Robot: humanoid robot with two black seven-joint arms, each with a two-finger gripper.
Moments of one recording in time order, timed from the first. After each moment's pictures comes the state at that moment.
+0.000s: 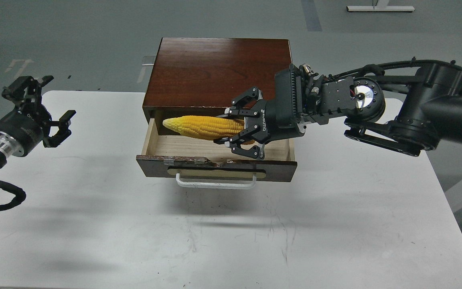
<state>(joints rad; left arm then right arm) -0.48 0.78 -0.77 -1.03 0.12 -0.27 -0.26 1.43 -0.33 -0.26 1.12 -2.00 -0.27 0.49</state>
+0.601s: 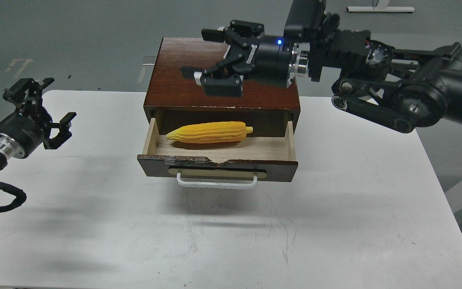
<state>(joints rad) -0.47 0.78 -0.77 -1.03 0.12 -0.26 -0.26 1.50 -0.35 0.02 1.09 -1.35 -0.15 0.49</state>
